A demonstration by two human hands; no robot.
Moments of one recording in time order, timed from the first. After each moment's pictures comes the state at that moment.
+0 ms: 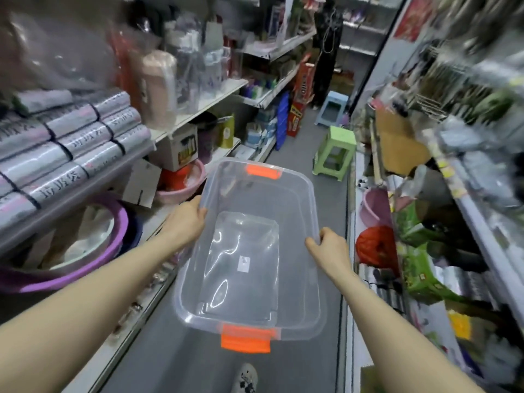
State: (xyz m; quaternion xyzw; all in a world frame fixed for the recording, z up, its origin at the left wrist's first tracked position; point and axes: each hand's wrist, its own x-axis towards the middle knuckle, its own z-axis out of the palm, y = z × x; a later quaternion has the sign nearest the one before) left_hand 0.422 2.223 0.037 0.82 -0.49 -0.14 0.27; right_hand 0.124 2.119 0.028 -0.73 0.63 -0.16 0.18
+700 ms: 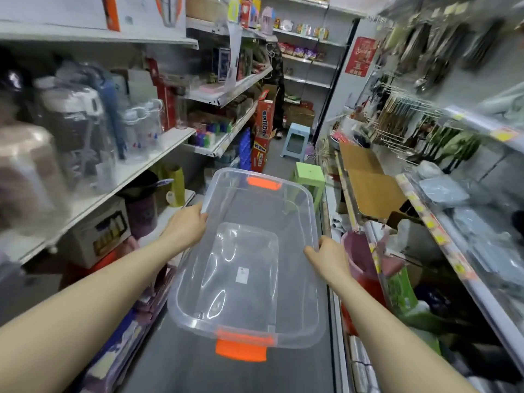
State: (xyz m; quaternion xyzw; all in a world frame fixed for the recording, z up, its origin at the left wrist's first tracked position) left_hand 0.468 1.835 0.084 0.79 -0.54 -0.12 0.26; right_hand 0.160 1.779 0.076 -0.70 0.68 -0.18 0.15
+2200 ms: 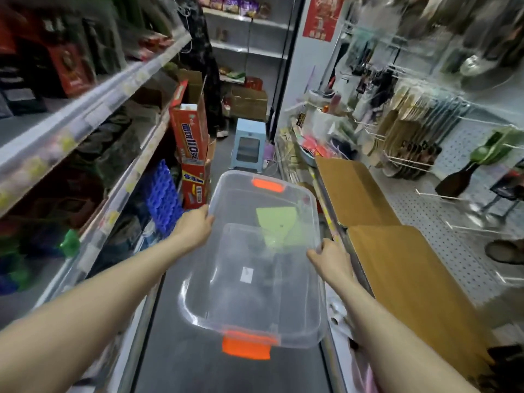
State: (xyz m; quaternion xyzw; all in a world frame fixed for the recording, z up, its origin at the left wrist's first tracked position) left_hand 0.520 0.725 0.034 0.72 -0.64 -0.19 0.20; right_hand 0.212 0.761 0.033 -0.58 0.78 -0.13 0.17
